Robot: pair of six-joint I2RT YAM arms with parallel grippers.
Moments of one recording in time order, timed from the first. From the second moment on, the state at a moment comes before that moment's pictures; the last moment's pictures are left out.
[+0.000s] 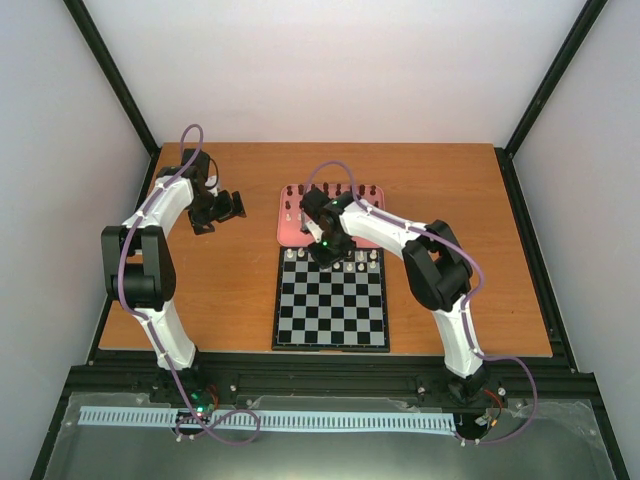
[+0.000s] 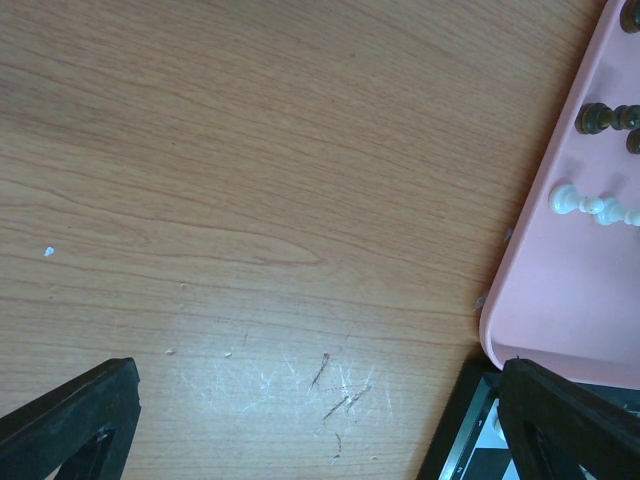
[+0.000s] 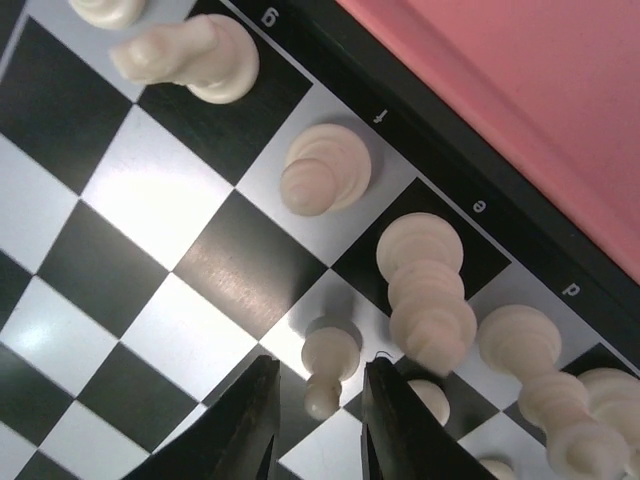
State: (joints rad) left arm -0.01 1.85 1.48 -0.93 0.23 -0.39; right arm 0.75 2.13 1.70 -1.00 -0.13 0.09
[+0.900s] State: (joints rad) left arm -0.01 1.85 1.48 -0.93 0.23 -0.39; right arm 0.59 2.46 2.27 -0.97 -0.08 0.14
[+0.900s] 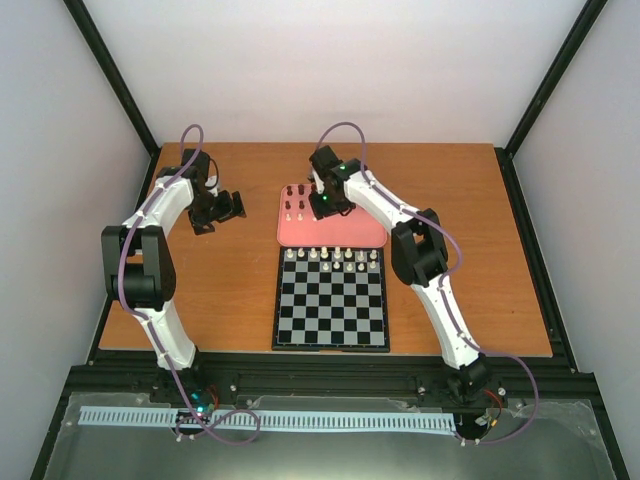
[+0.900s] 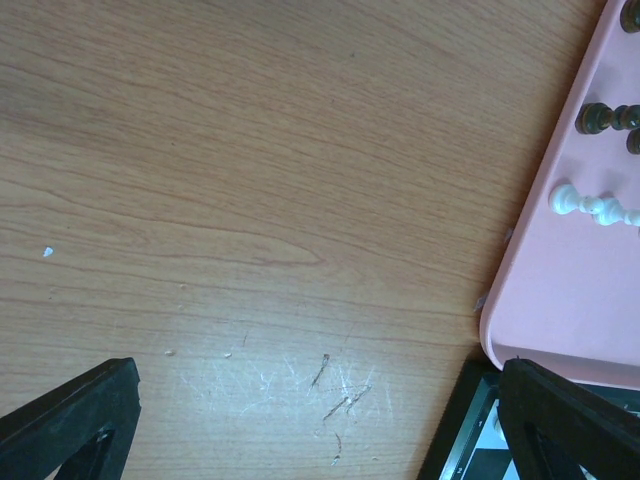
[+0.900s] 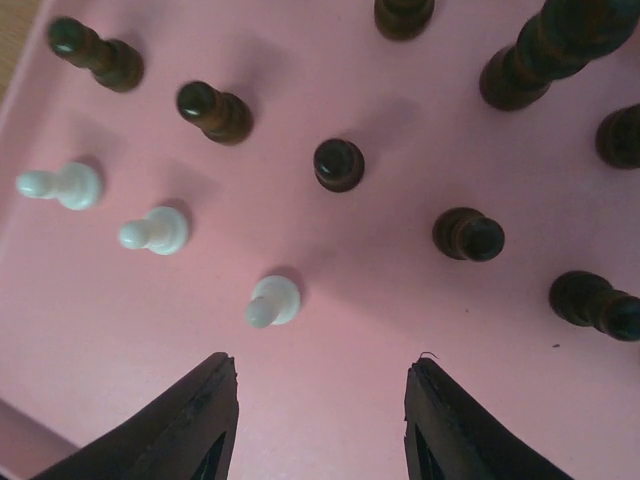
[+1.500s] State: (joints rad) left arm -0.01 1.85 1.48 -0.93 0.23 -0.39; right arm 0.58 2.52 2.31 -0.93 -0.17 0.14
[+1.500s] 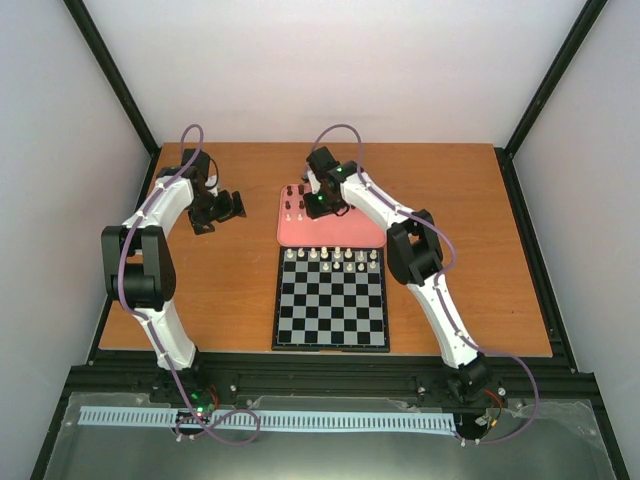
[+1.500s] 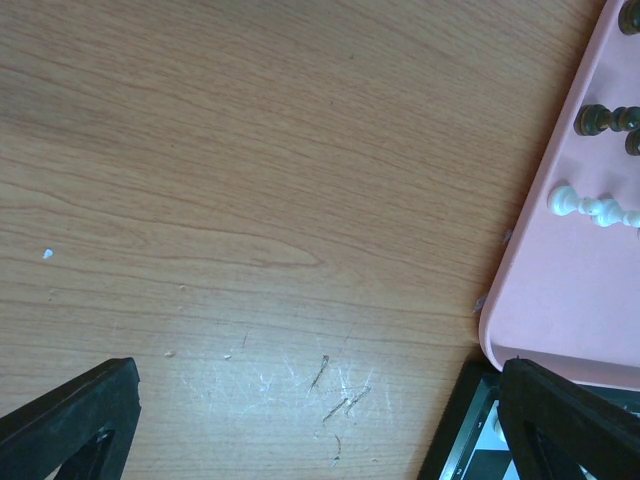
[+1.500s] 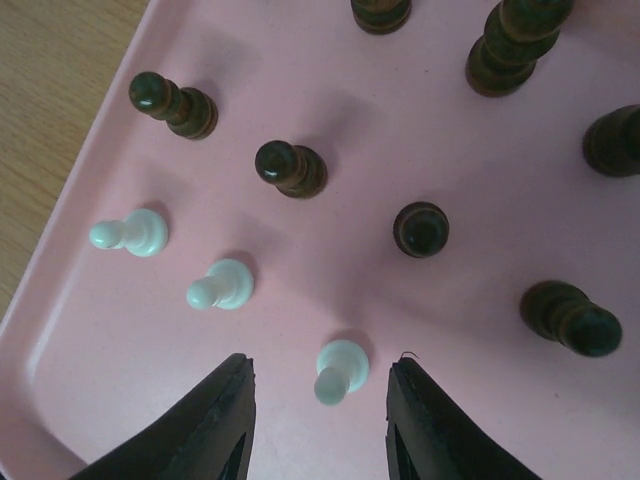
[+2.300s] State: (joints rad) left arm -0.01 1.85 1.48 -0.93 0.23 -0.39; right arm 0.58 2.57 2.34 -0.94 -0.17 0.15
